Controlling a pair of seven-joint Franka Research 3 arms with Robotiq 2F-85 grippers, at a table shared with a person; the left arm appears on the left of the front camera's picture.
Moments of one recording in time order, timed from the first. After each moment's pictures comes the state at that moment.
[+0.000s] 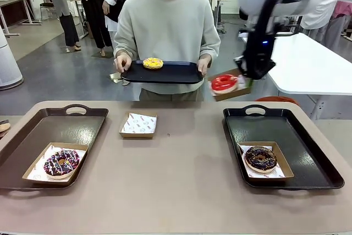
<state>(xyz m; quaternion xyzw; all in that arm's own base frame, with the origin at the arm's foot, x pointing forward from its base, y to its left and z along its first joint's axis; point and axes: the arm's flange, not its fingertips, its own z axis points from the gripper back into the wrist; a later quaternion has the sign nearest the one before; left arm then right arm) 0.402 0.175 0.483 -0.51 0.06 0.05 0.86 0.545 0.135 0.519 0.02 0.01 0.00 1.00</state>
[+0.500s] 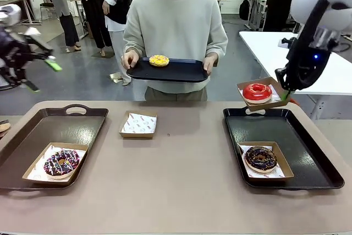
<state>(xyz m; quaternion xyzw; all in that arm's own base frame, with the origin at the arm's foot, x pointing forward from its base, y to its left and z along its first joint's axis) 0.487 0.009 0.522 -0.32 0.08 0.06 0.94 0.520 0.014 0.480 0.09 0.00 0.02 1.00</state>
